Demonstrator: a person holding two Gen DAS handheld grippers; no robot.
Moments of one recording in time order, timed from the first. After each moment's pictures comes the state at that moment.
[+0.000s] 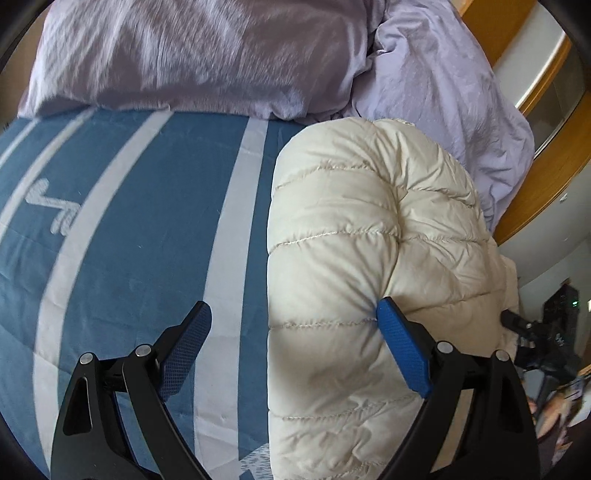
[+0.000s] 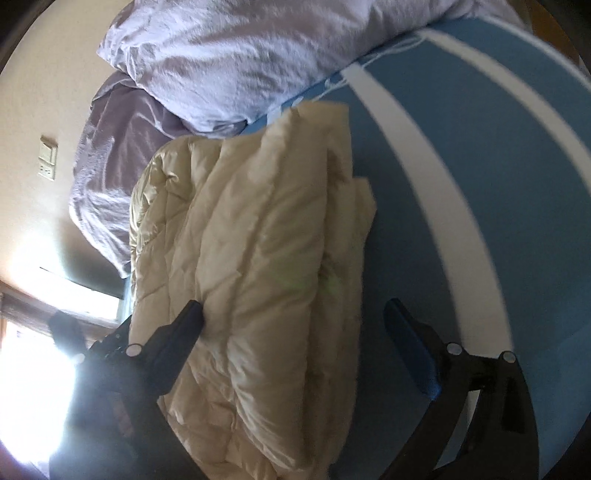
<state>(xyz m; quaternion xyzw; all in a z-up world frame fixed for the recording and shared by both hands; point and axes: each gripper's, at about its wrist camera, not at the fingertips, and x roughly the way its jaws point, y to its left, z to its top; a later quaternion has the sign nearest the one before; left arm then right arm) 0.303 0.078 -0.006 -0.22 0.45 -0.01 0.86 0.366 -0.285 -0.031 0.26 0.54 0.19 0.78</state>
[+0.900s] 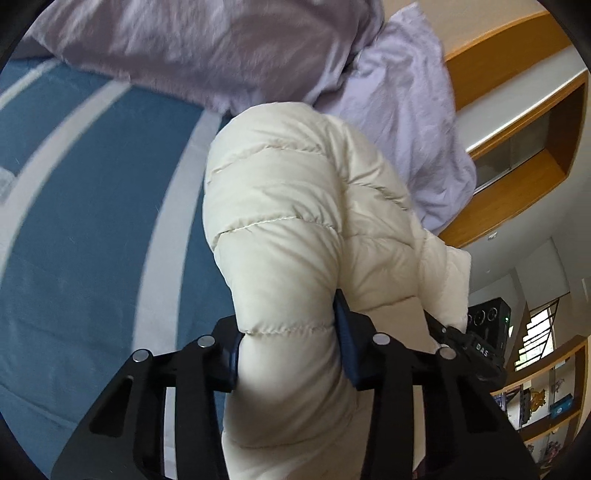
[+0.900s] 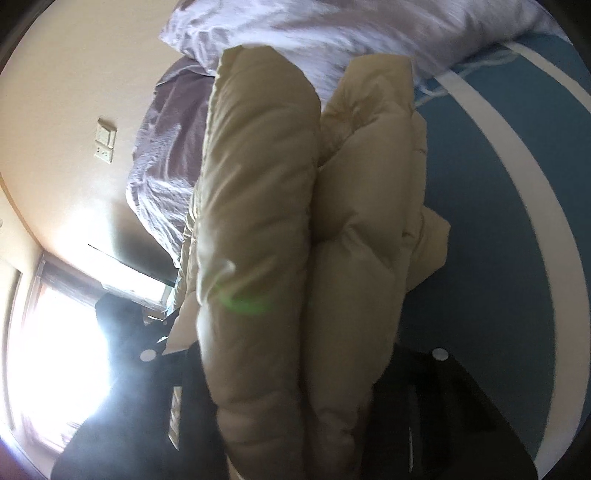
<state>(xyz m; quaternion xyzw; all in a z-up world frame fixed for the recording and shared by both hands) 0.304 0.095 -0.007 -0.35 0.40 -0.12 0.84 0.391 -0.226 -0.008 0.27 0.48 0.31 0.77</state>
